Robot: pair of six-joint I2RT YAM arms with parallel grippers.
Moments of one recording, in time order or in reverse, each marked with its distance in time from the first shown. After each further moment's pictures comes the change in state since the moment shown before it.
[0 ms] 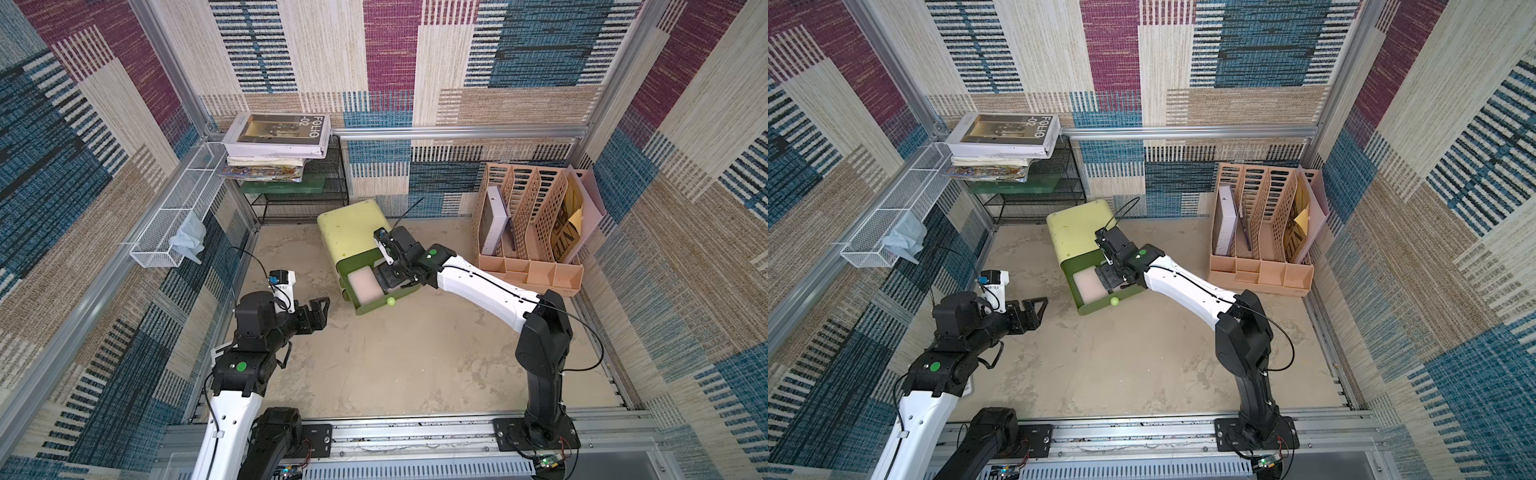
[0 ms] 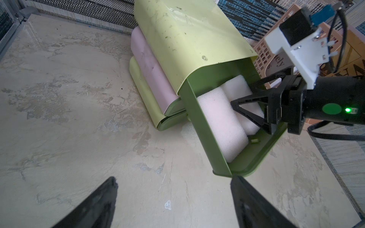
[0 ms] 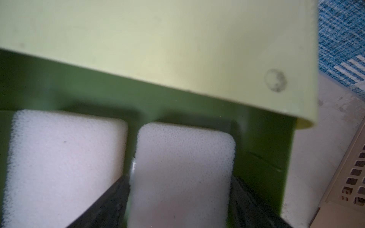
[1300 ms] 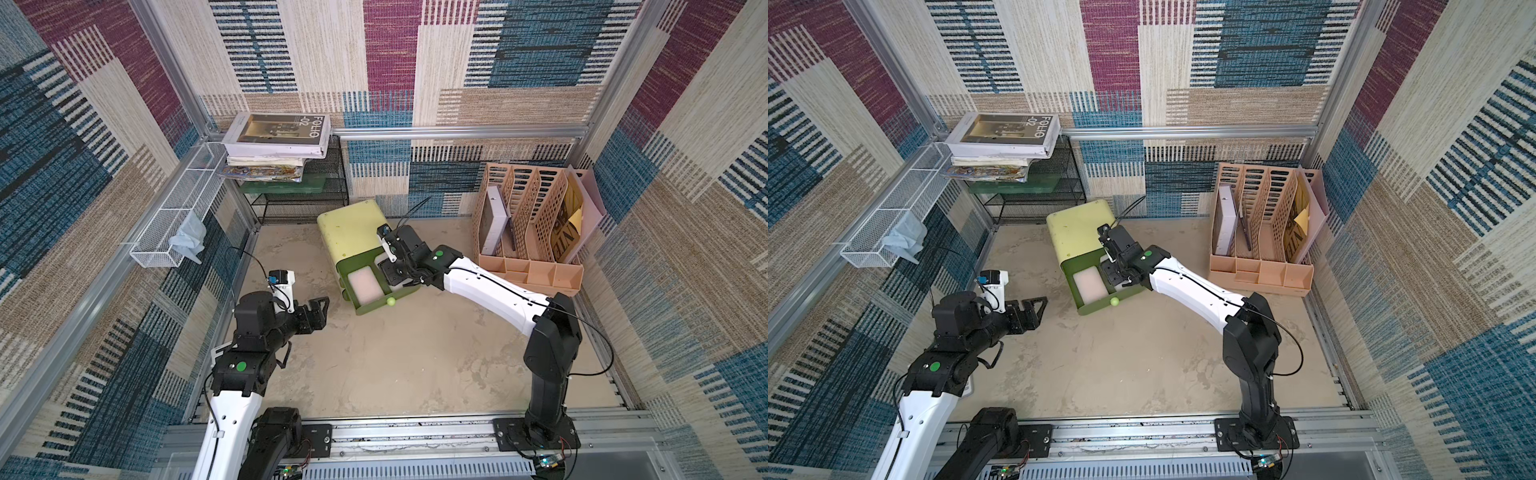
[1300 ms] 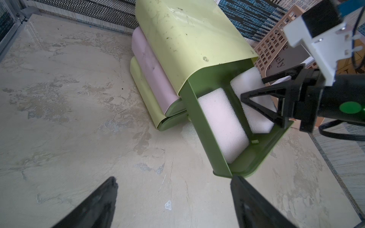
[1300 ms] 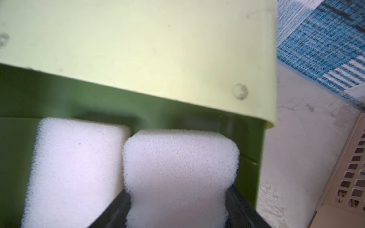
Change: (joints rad) left arm 0.005 0.000 0.000 0.000 0.001 0.000; right arm 0.001 -0.078 -0.067 0.077 0.009 0.000
